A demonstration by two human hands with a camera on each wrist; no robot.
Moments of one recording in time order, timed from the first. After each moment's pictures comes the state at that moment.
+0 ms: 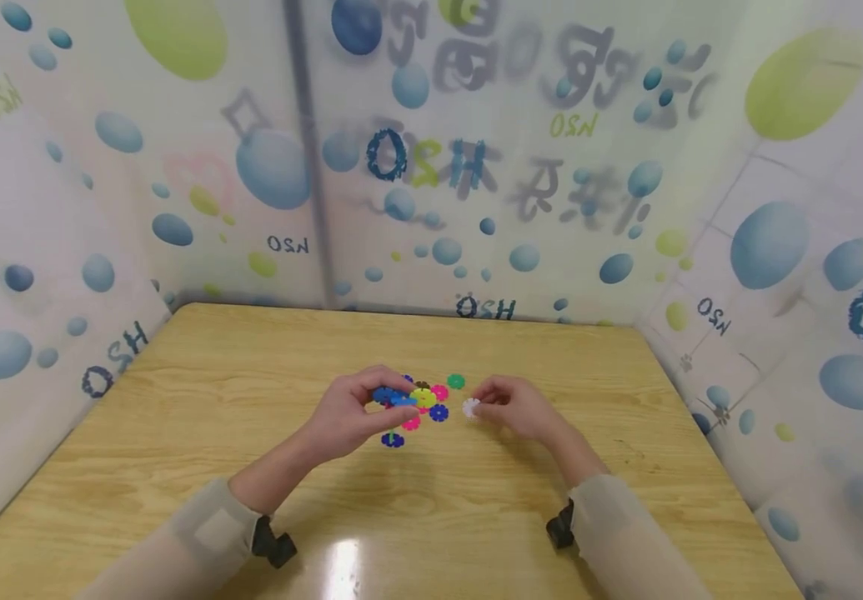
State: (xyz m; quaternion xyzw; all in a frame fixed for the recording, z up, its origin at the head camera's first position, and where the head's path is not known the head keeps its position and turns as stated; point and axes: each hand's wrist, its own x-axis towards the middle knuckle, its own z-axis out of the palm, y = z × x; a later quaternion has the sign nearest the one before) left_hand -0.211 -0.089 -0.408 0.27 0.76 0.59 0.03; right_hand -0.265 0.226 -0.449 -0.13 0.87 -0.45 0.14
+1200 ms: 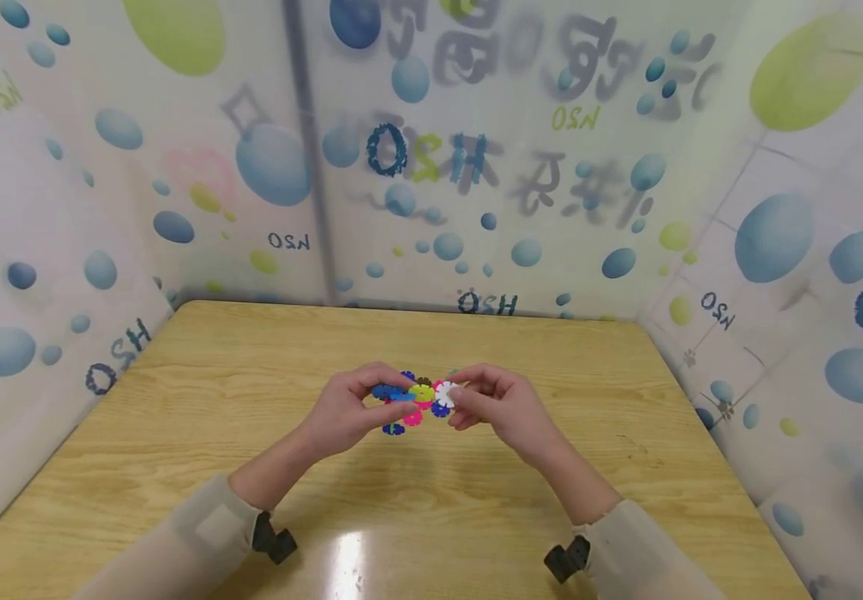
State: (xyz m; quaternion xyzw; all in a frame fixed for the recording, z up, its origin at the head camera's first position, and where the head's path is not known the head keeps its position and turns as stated) left_hand -0.212 -0.091 -0.410 0.26 0.77 0.58 0.02; right_hand -0.204 0.190 -0.397 -0.17 0.74 -0.64 0.11
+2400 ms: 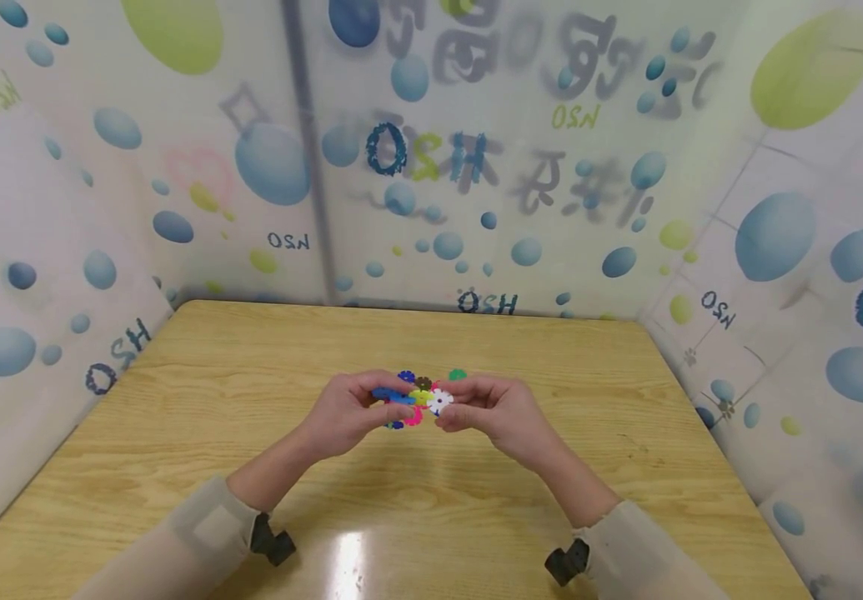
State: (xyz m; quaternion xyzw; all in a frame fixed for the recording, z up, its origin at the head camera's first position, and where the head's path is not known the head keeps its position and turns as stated) left_hand -0.209 -0.092 -0.411 0.25 0.76 0.59 0.04; right_hand -0.201 0.186 -0.397 -0.18 0.73 -0.65 0.13
